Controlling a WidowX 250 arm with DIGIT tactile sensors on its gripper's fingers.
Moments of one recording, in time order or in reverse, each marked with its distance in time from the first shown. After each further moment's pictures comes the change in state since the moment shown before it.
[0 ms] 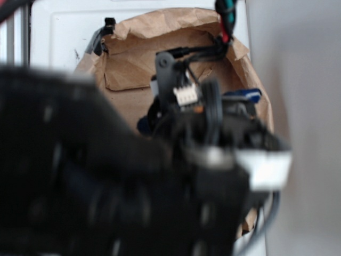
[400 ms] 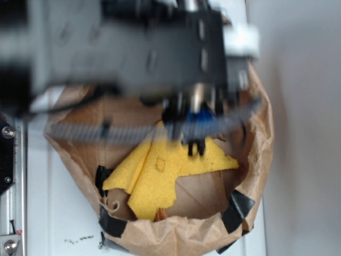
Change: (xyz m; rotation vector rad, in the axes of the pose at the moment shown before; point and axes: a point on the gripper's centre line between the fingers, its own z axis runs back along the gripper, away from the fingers) arm -0.001 0.018 -0.042 -0.152 0.068 0.030
